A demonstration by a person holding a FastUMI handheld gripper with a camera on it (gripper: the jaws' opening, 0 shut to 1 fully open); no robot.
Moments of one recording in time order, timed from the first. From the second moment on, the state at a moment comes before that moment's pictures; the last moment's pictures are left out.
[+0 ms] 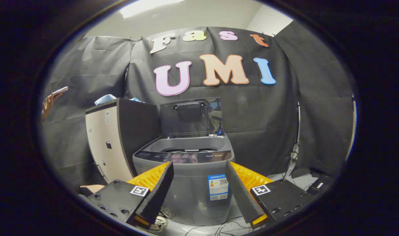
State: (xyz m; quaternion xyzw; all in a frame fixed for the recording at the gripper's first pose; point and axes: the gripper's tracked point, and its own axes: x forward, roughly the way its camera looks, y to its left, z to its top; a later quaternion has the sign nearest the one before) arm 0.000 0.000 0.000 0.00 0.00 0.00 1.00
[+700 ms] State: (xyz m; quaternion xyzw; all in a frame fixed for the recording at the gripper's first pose) arm 0.000 -0.011 0.001 0.00 0.00 -0.03 1.00
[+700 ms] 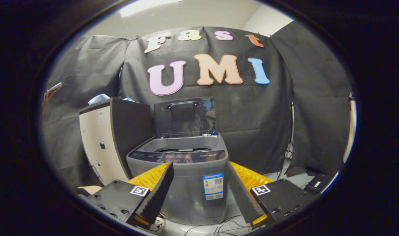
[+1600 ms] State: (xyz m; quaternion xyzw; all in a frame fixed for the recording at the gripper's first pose) arm 0.088 0.270 0.228 0.00 -0.08 0.15 0.99
